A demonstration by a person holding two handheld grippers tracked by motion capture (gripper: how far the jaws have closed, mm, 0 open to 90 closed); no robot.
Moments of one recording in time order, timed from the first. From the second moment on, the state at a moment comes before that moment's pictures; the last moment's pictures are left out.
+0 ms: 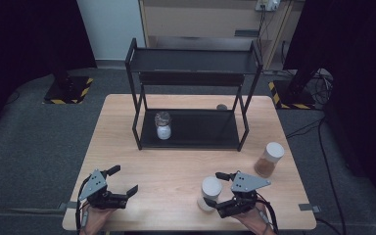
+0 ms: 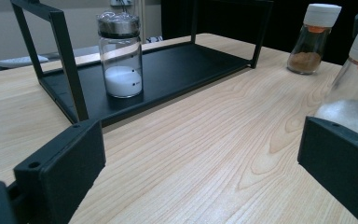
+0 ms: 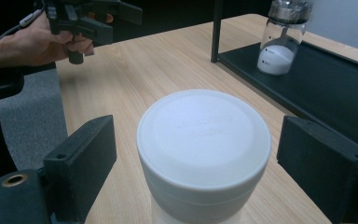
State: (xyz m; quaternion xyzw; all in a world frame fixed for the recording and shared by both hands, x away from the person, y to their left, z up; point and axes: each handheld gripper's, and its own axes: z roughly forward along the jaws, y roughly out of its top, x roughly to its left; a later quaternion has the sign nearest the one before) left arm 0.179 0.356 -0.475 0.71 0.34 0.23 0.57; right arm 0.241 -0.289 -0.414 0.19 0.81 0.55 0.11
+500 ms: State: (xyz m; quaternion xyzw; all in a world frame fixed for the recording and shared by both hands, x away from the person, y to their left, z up) left arm 0.180 0.356 -0.475 0.72 0.34 0.23 0.57; right arm 0.245 -0.290 -0.428 0.19 0.81 0.55 0.10
